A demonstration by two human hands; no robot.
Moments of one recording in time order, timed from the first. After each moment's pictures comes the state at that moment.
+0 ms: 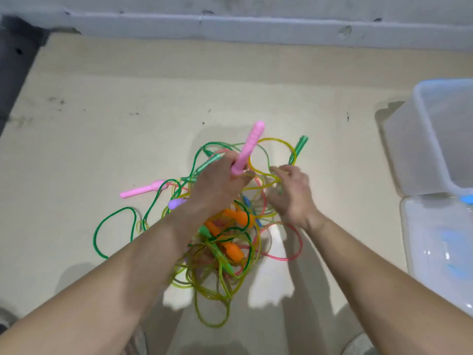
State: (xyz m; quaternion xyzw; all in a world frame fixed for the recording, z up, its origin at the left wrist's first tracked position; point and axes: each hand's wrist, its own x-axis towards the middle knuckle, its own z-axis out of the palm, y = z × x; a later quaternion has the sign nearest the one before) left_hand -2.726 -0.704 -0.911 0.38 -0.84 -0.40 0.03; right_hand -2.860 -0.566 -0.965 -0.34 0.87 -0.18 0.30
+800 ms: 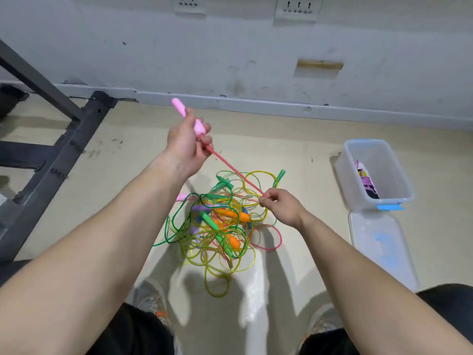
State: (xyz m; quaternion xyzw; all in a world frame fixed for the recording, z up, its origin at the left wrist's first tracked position) left_hand -2.659 -0.690 -0.646 0.39 -0.35 -0.80 0.30; right_hand -2.801 -0.495 -0.785 -0.35 0.82 -0.27 0.37
